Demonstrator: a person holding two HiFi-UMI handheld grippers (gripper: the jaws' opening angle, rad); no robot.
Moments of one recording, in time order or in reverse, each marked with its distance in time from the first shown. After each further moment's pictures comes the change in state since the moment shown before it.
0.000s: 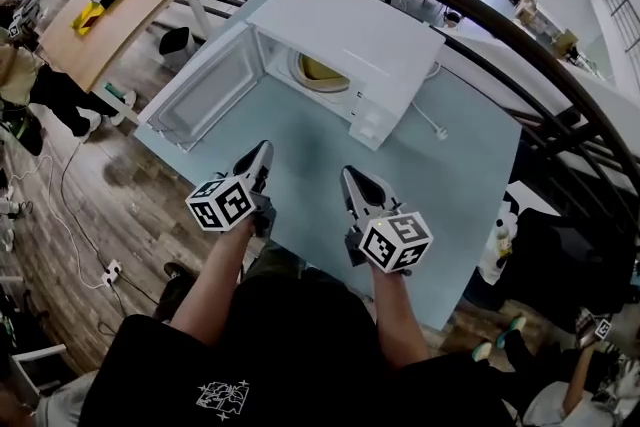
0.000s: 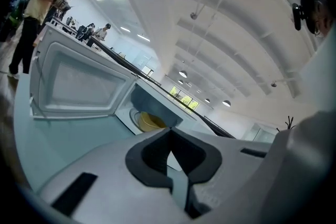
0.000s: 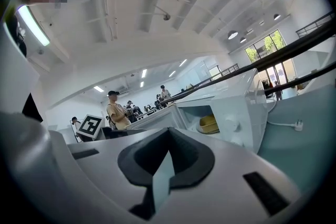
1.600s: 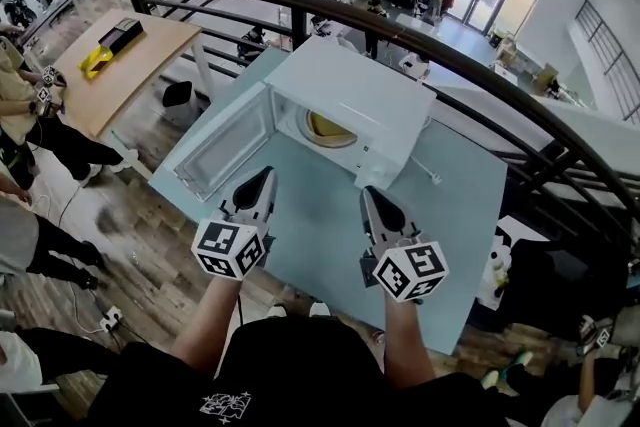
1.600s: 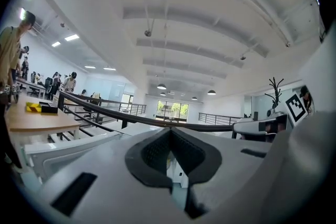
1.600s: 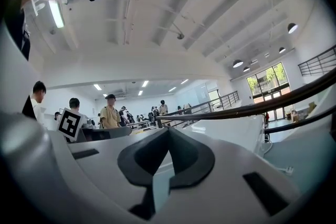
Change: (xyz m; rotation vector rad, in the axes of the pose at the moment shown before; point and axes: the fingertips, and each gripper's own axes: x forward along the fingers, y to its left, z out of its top) left arm -0.059 -0.077 0.117 0.502 -0.156 -0.086; right arm -0.012 0.063 0.105 -0.204 -0.187 -0.079
